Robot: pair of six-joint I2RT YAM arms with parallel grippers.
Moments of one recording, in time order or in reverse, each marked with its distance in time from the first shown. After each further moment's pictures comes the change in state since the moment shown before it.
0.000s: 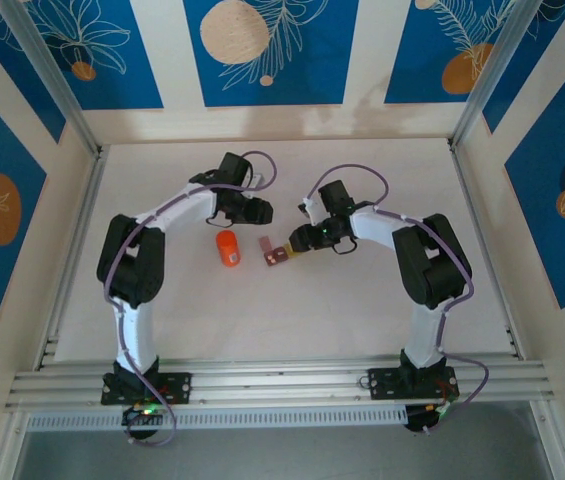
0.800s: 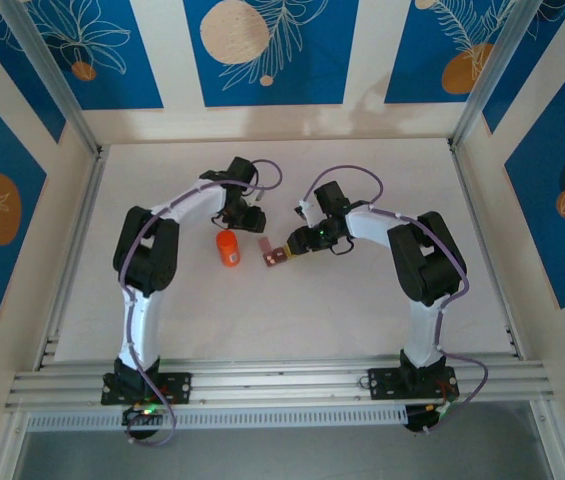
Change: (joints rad) left arm -0.002 0.145 0.134 -0.191 -0.122 0.107; right arm 0.014 0.032 0.025 -0.032 0.012 -0.023
